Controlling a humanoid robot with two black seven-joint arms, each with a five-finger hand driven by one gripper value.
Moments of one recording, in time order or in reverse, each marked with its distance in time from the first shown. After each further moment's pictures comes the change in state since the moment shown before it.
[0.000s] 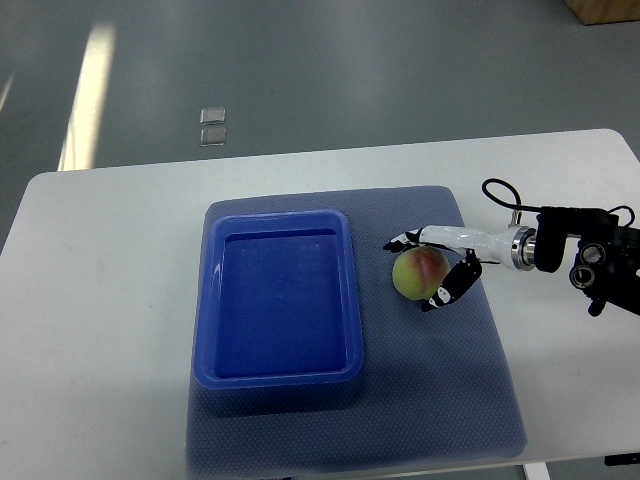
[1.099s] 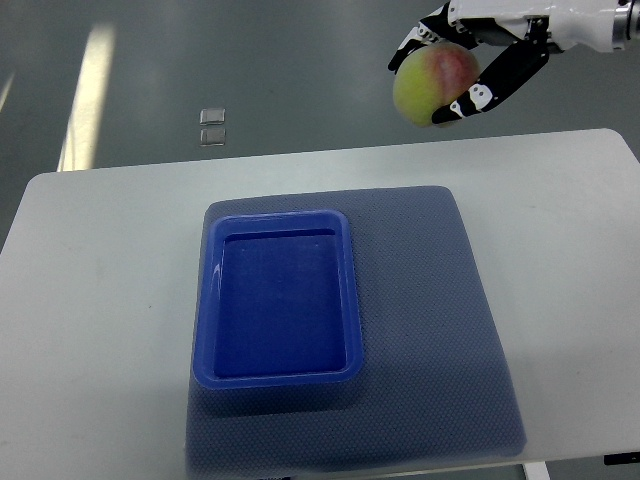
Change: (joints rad) left arm 0.000 0.000 0.000 -0.007 0.000 -0.003 -0.001; right arm 0.627 -0.230 -0.068 0.125 0.410 0.262 -0.005
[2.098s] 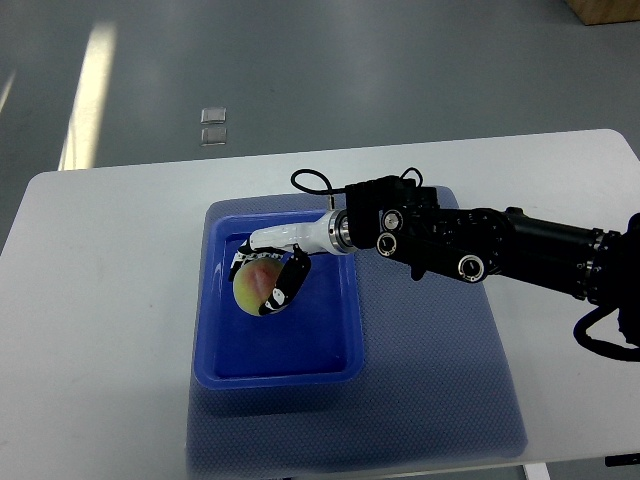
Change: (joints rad) left arm 0.000 0.000 -0.001 0.011 -0.005 -0.002 0.000; right arm -0.228 0.816 -0.227 -0.525 -0.215 -0.187 0.001
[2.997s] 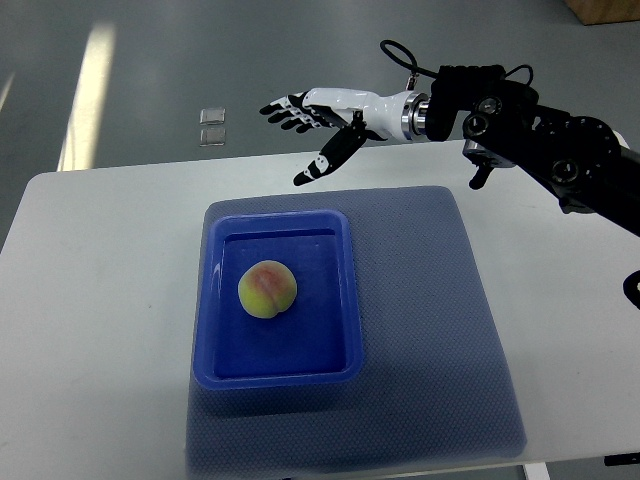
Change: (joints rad) left arm 0.000 0.000 0.000 -0.006 0.002 0.002 0.000; right arm -0.017 -0.225 0.463 0.015 0.173 0.042 0.013
